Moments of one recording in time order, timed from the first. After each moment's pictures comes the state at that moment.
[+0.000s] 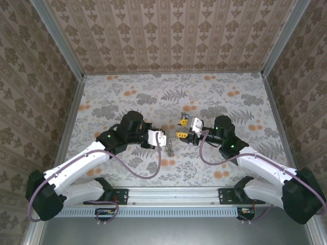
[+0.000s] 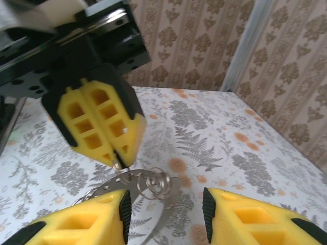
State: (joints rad) left arm -0.81 1.08 0.83 -0.35 0.32 0.99; right arm 0.54 1.07 0.53 0.40 -0.58 -0.34
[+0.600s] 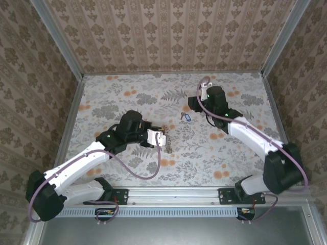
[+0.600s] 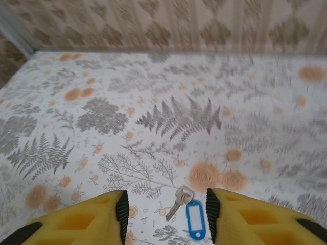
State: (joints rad) left arm -0.78 1.07 0.82 -0.33 0.31 1.04; right arm 0.40 1.47 1.04 -0.10 0.01 0.30
